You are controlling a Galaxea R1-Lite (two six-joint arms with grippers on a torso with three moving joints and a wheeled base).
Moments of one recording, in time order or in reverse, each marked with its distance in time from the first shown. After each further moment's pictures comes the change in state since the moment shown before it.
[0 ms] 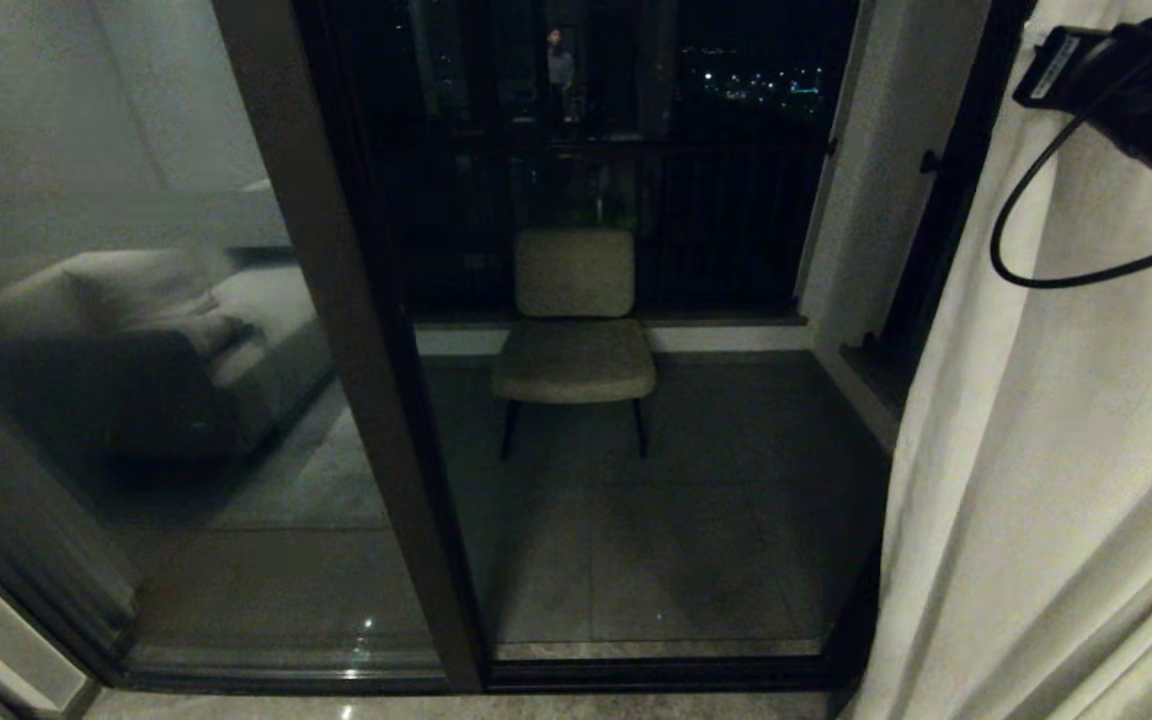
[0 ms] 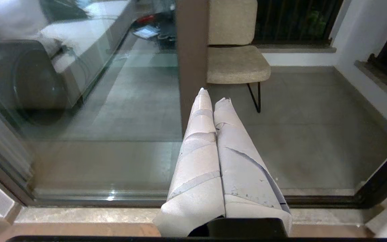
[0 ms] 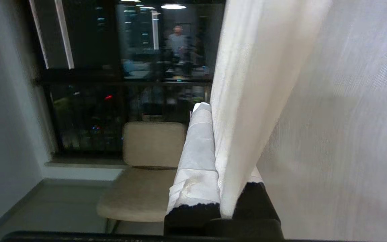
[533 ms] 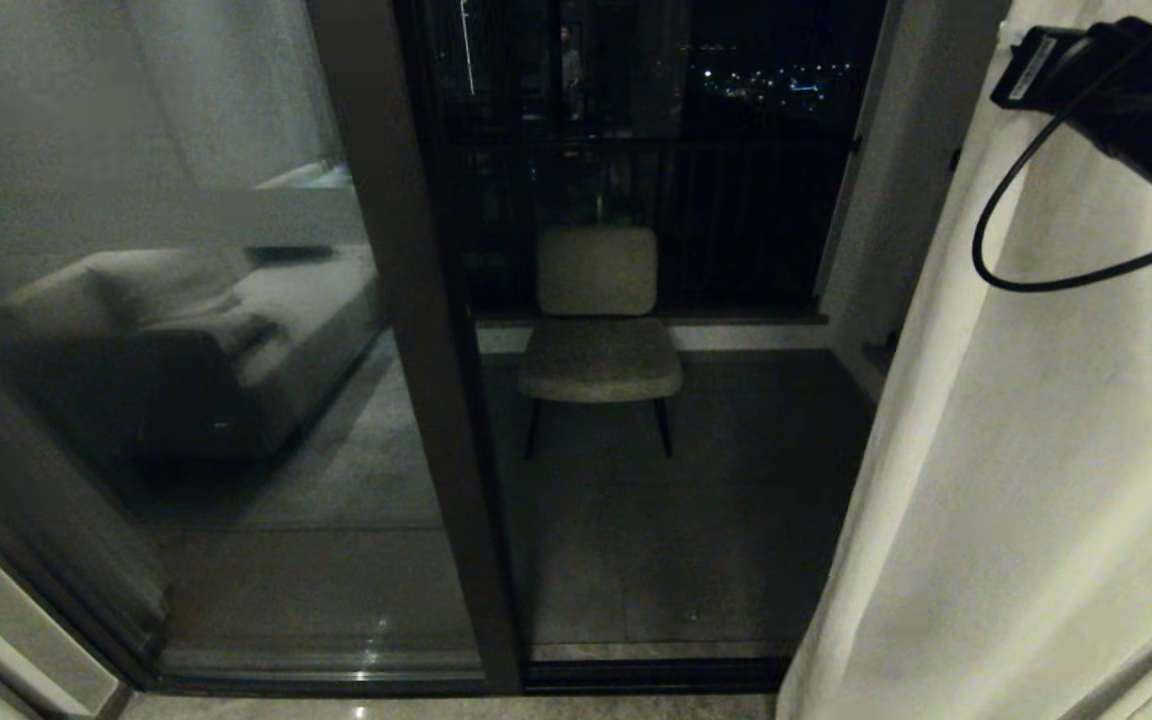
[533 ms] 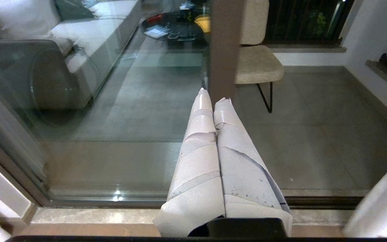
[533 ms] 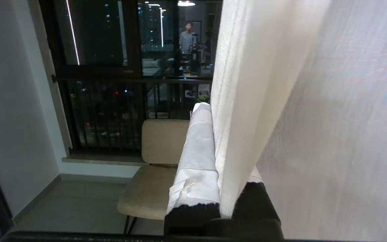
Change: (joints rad) left arm 0.000 0.000 0.000 0.000 0.000 0.000; right arm 0.018 -0.001 0.001 0.003 0.000 -0.005
